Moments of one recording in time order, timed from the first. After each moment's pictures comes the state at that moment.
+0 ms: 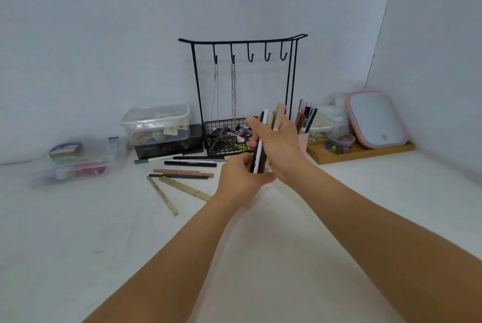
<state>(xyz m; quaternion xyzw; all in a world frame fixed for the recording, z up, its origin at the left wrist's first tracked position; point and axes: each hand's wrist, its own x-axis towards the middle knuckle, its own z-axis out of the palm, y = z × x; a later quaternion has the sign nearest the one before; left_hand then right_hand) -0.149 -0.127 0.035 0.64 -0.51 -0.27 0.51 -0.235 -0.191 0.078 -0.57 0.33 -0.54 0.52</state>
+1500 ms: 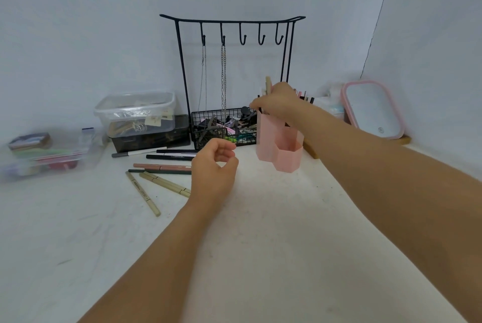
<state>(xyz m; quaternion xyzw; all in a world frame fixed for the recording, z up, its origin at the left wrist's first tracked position) -0.123 -0.143 0.007 0.61 -0.49 -0.11 0.61 -0.234 -0.305 0.116 -0.73 0.50 -0.33 0.33</state>
